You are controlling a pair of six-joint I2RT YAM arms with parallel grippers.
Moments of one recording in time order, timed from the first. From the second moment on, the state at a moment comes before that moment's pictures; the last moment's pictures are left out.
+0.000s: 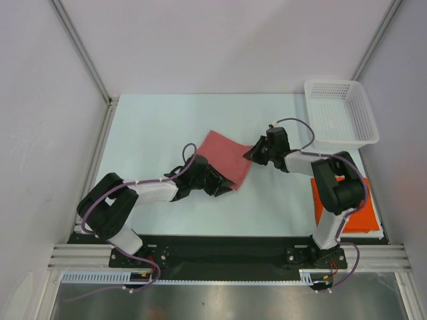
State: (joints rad) left arm -0.73 1.58 0.69 0.21 0.20 -1.62; right arm 0.35 1.89 0.97 0.25 -0.26 0.88
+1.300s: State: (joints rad) left arm -0.49 0.95 0.67 -0.34 0.59 -0.55; right arm -0.28 1.21 1.03 -0.72 0.33 1.09
